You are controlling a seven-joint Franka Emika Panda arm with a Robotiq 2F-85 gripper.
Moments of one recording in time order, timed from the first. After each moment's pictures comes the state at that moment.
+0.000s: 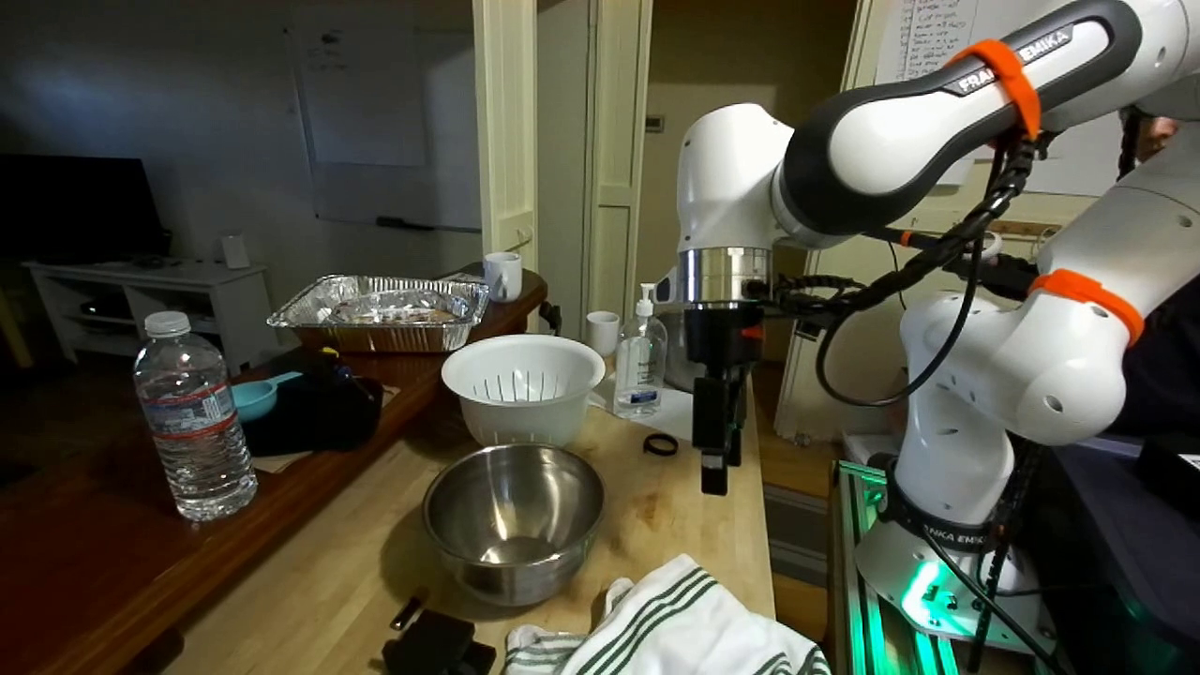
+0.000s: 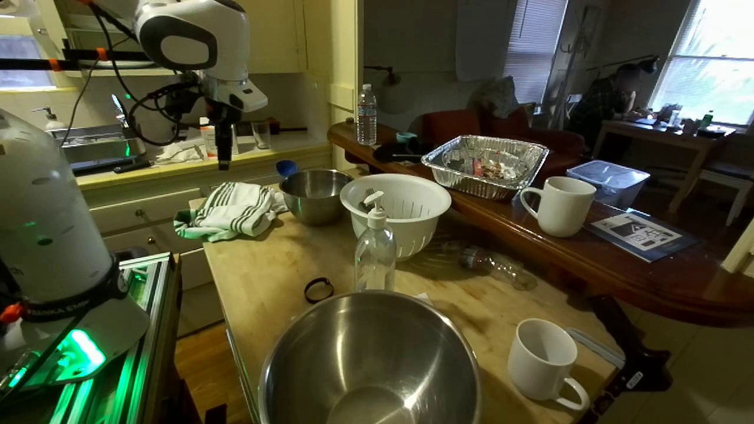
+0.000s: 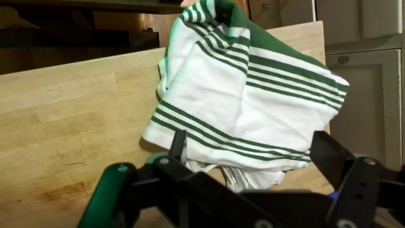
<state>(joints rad) 0.35 -0.66 0.17 -2.76 0.50 2.05 0.23</state>
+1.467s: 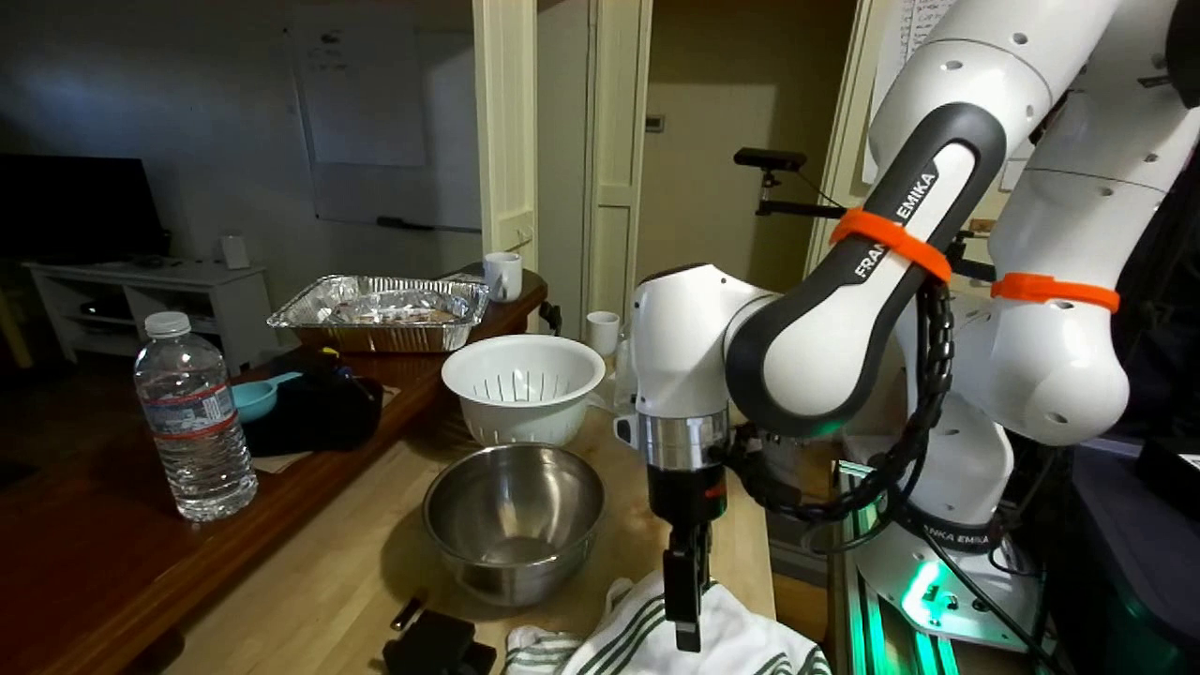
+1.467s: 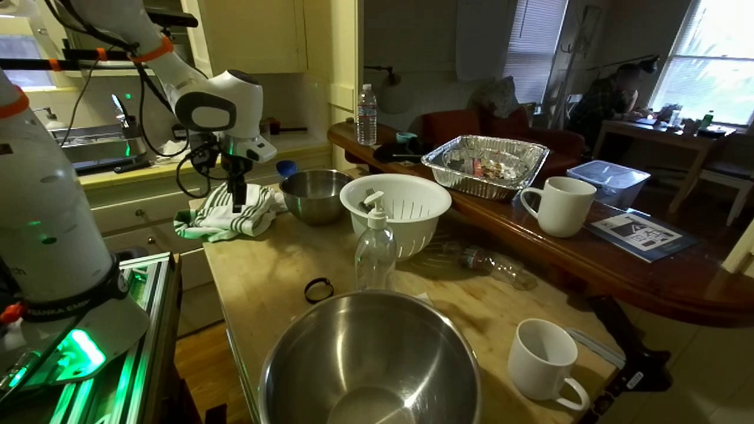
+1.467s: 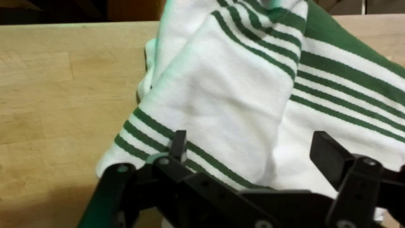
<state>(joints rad) 0.40 -0.19 0.31 -2.76 0.57 2.48 0.12</state>
